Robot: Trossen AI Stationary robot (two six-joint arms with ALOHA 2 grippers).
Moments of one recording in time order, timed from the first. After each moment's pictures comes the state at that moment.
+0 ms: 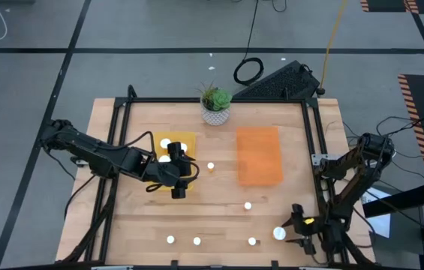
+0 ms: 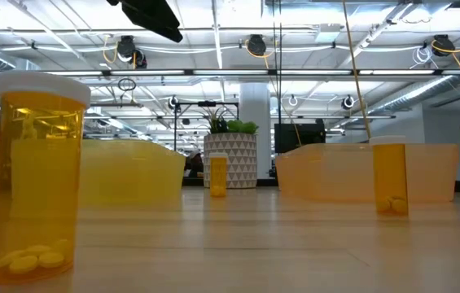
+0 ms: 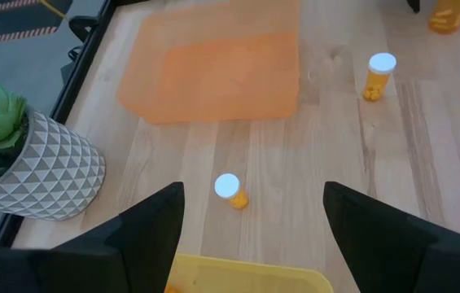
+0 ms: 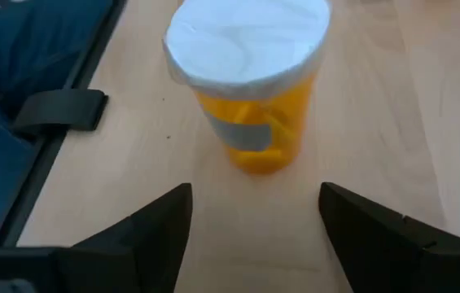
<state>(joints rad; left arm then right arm) -0.32 1.39 1.16 -0.57 -0.47 -0.13 1.28 1.57 0.44 0.12 0.66 1.05</state>
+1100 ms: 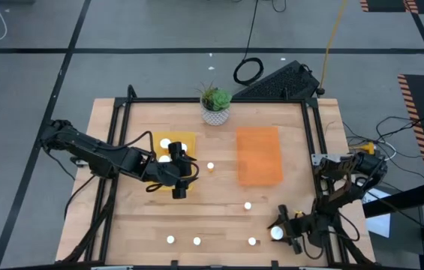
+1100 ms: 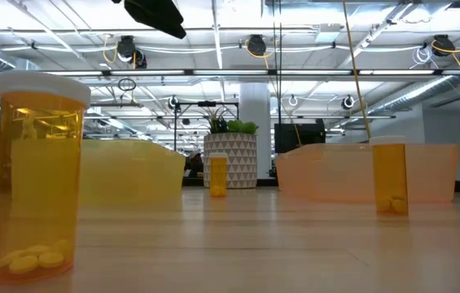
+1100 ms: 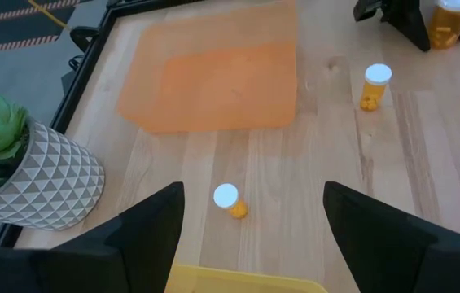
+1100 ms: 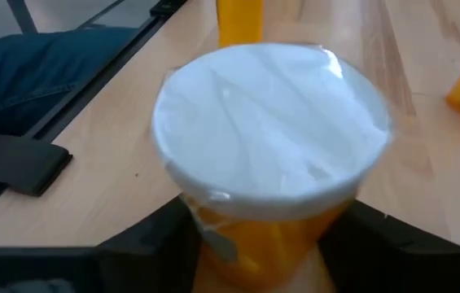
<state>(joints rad) -0.32 1.39 1.16 -0.54 -0.47 -0.11 1.14 1.85 0.36 0.73 0.68 0.60</state>
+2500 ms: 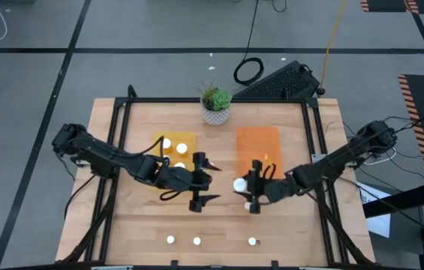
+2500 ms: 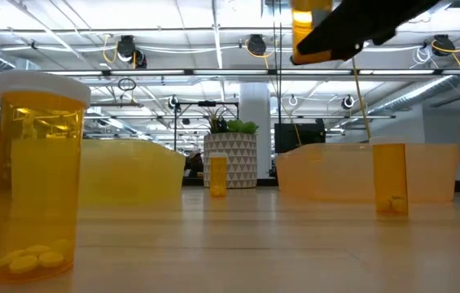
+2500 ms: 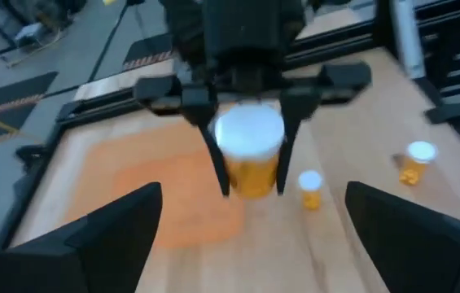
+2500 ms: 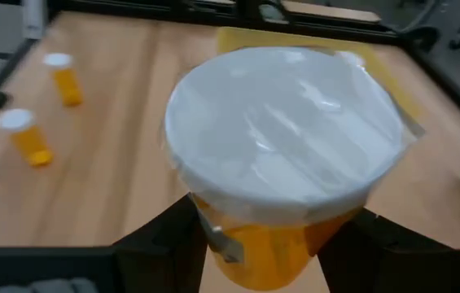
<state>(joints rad) -0.33 1.57 1.30 -0.24 -0.35 0.10 0.45 1.38 0.75 0.05 0.52 0.18</state>
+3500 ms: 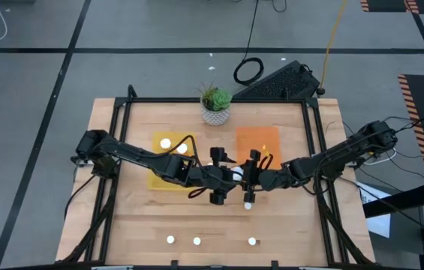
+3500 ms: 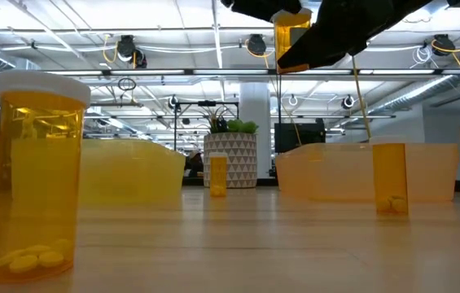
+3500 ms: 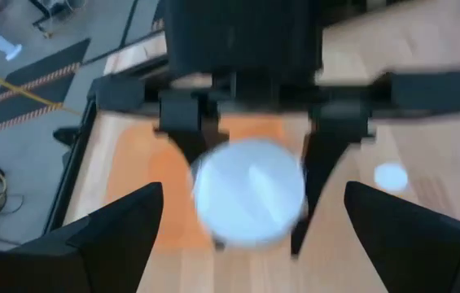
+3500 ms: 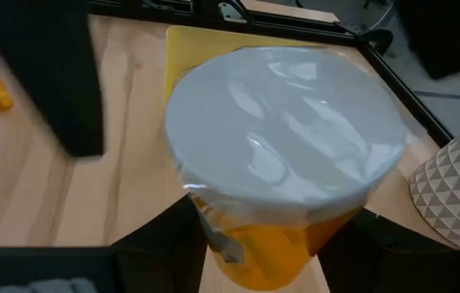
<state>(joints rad) -0.25 1.83 1.58 -0.40 -0.41 0.17 0.35 1.38 0.77 0.05 0.52 0.11</state>
